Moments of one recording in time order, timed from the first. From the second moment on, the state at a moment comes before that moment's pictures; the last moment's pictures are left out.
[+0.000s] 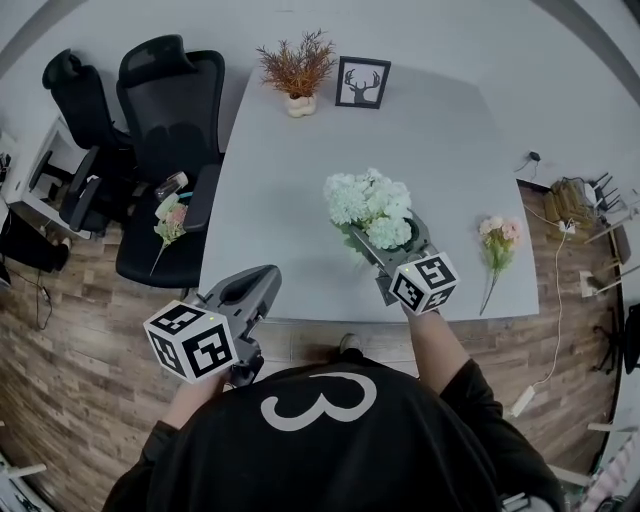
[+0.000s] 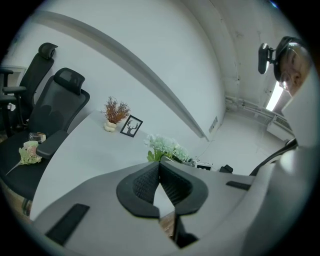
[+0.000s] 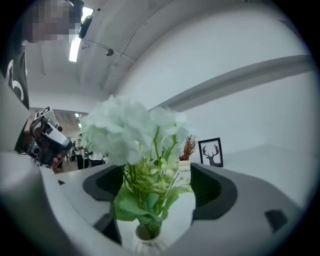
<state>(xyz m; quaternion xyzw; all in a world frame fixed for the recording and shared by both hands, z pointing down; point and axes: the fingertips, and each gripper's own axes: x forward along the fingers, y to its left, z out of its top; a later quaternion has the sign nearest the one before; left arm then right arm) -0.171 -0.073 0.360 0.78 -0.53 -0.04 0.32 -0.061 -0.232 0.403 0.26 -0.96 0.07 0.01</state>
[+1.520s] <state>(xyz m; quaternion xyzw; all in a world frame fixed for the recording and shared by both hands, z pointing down) 0.050 0.135 0.310 0.87 -0.42 -0.04 0.25 0.123 0.115 0.311 0.11 -0.97 0.19 -0.04</state>
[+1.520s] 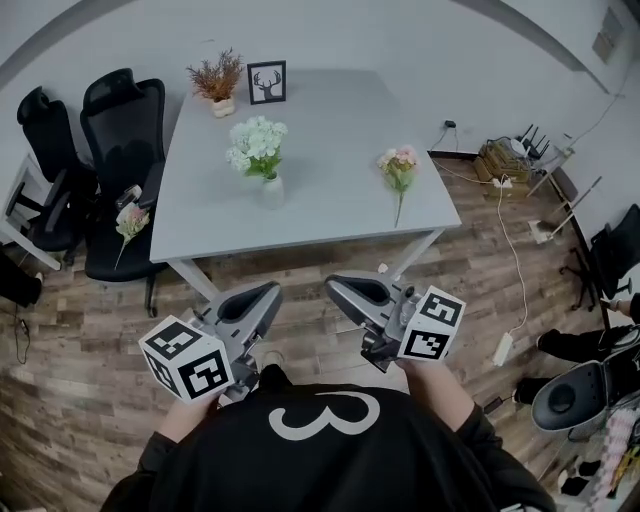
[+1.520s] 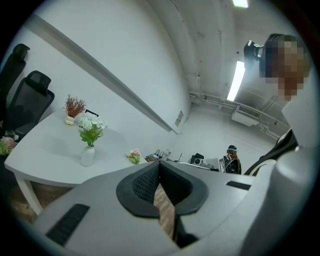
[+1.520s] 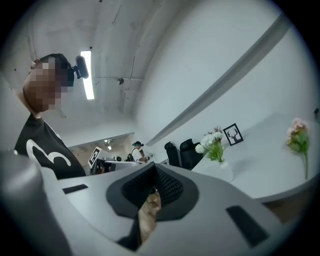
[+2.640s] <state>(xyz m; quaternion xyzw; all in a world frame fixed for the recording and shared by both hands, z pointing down) 0.110 0.200 0.307 0.87 -0.44 -0.02 0.23 0.171 0.174 0.309 0.09 -0.97 0.20 -0.05</state>
